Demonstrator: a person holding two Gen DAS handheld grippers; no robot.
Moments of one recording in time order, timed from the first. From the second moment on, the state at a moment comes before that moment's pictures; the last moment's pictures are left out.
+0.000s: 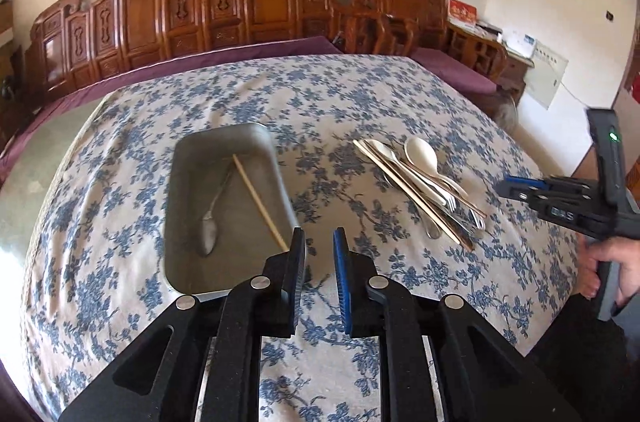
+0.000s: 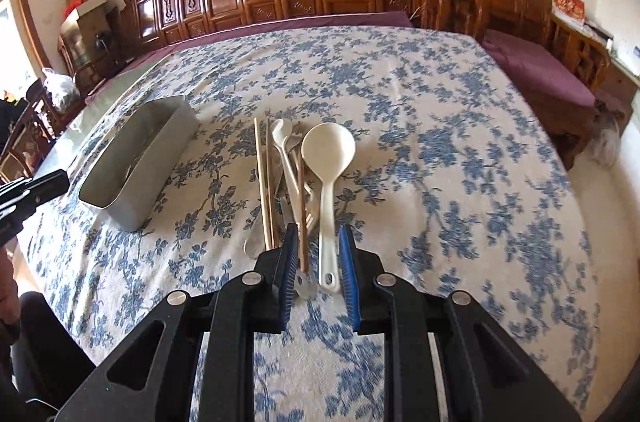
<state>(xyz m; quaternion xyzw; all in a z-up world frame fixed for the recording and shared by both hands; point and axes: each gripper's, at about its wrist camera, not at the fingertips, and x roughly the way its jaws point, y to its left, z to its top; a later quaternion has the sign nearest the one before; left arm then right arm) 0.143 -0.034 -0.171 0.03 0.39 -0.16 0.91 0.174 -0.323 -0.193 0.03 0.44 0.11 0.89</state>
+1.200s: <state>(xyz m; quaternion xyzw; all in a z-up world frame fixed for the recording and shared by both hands) 0.150 -0.111 -0.206 0.08 0.44 -0.17 0.88 0.180 -0.348 -0.208 0.12 0.39 0.18 0.90</state>
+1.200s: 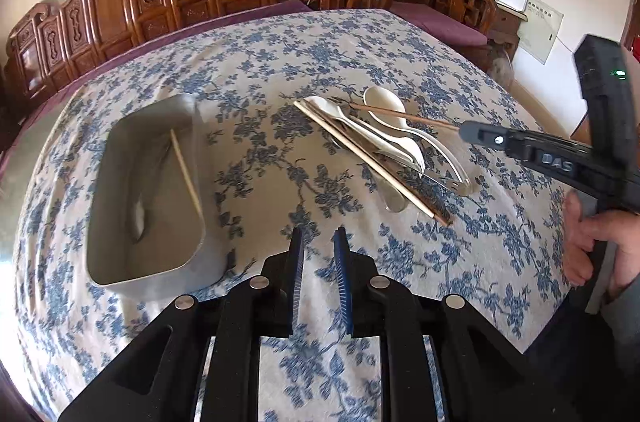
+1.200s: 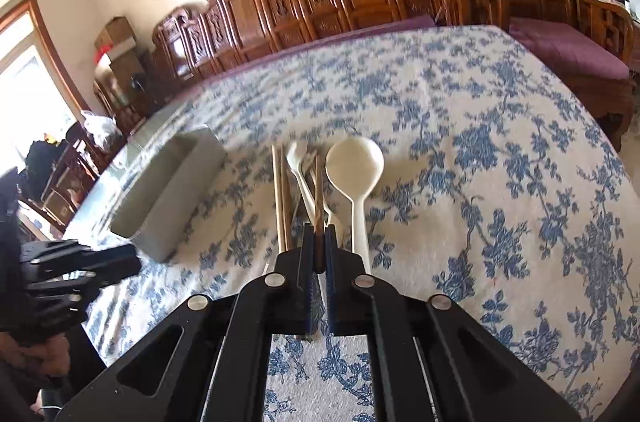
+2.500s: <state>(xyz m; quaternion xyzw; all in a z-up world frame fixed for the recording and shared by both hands) 0.176 -0.145 -0.265 0.09 0.51 -0.14 0.84 0.181 -0.366 -0.196 0.12 0.35 0.14 0.92</state>
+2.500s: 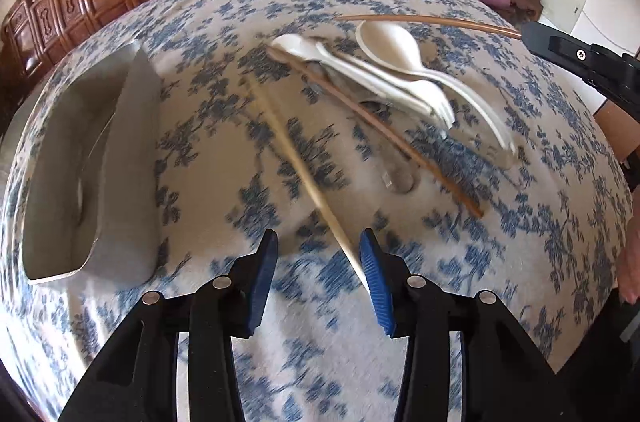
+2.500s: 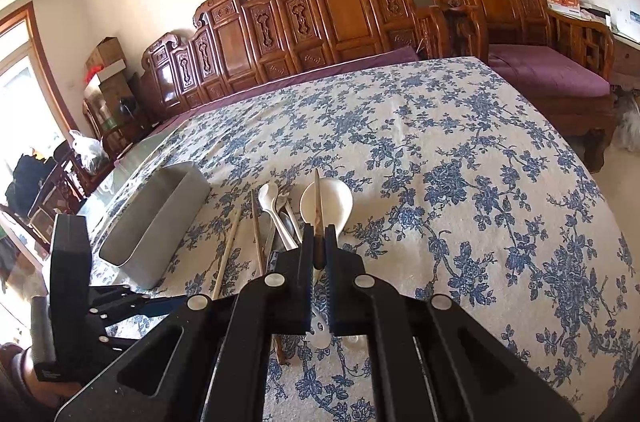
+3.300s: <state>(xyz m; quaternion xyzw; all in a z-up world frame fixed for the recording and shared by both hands) 0.162 -0.100 -0.233 0.08 0.47 -0.14 0.87 0.174 -0.359 -0.184 0.10 0.32 0.13 0.94</state>
